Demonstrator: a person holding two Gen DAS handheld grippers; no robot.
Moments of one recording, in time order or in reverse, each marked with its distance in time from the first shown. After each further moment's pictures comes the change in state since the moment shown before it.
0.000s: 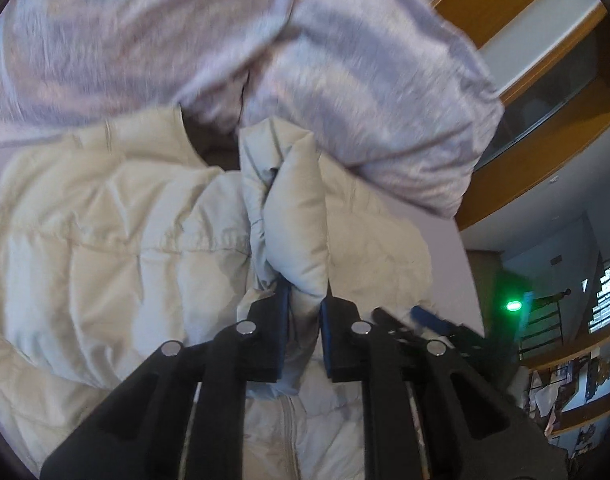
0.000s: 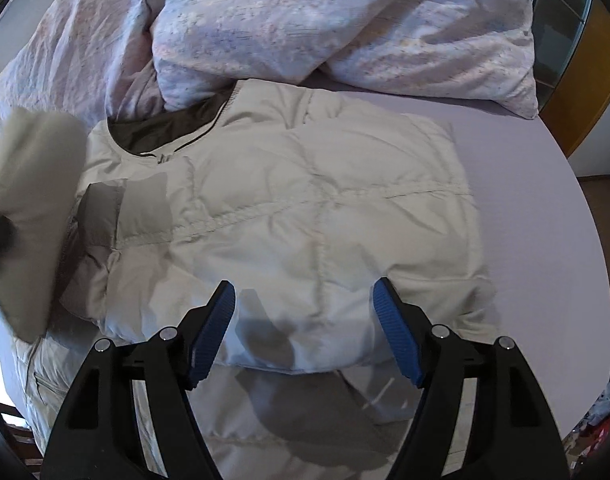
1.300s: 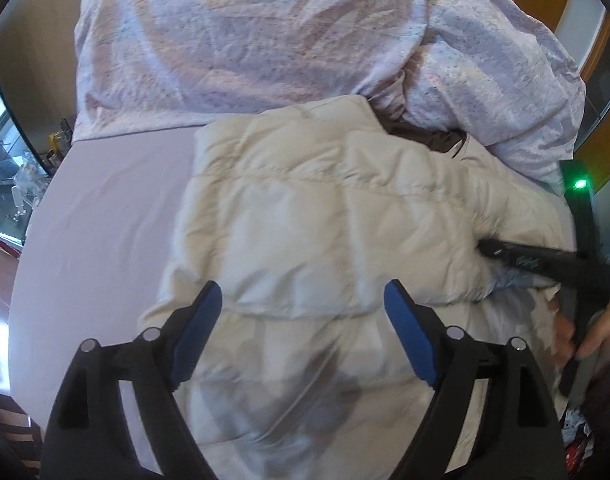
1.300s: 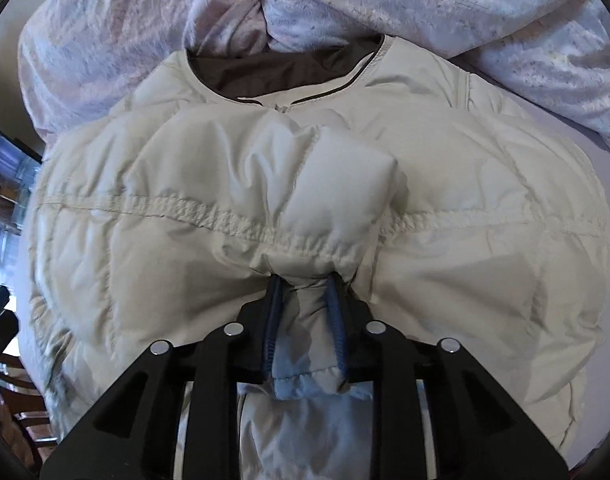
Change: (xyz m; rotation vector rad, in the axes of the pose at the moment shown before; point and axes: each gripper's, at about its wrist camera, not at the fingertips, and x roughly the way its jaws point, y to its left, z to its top) left arm -0.087 0.110 -0.057 0.053 -0.060 0.426; right arm 0.034 0.089 0.012 -0.135 0.151 0.199
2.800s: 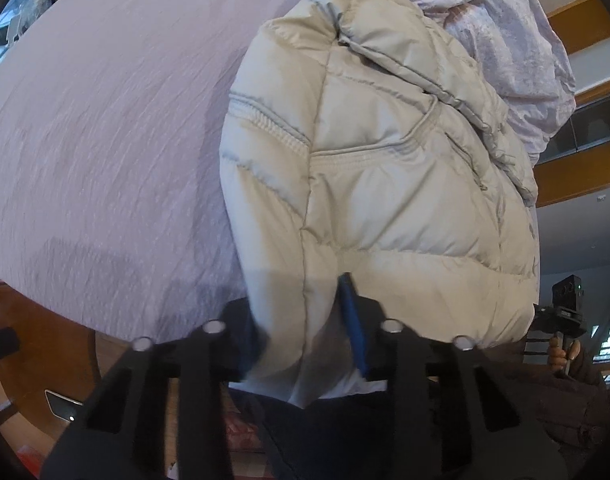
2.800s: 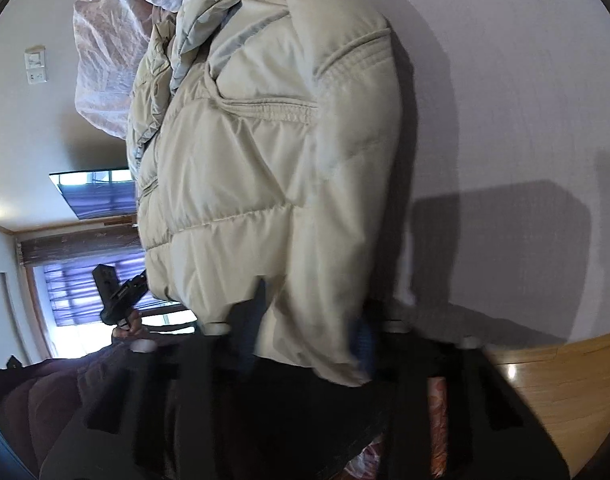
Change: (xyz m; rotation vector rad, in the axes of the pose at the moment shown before) left arm -0.013 0.100 -0.166 -0.236 0.263 -0.258; right arm -0.073 -0.217 -0.208 0.375 0.264 0.543
